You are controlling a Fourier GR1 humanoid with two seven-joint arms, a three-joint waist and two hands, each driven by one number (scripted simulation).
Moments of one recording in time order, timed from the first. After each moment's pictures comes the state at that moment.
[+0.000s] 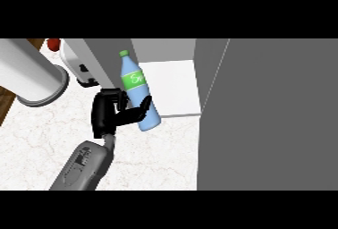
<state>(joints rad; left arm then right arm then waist) -0.36 0.11 -0.26 -1.26 0.16 0.61 -0.10 0.53 -0.06 0.33 -2.12 -0.24 0.24 -0.15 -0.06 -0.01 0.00</state>
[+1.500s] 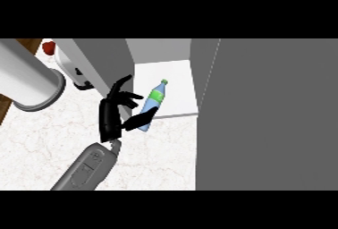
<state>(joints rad) -0.40 0.20 -0.46 -1.19 -0.10 0.89 -0.05 0.47 -0.07 0.31 -2.05 -0.26 0.26 -0.17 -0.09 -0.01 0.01</state>
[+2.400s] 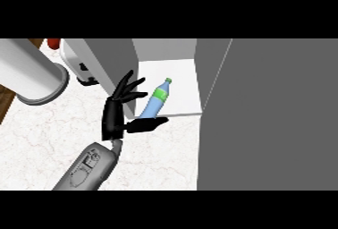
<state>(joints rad) -0.38 0.16 -0.41 -1.24 0.16 0.65 -0.20 0.49 -0.08 0.29 -2.08 -0.25 0.25 -0.17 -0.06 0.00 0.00</state>
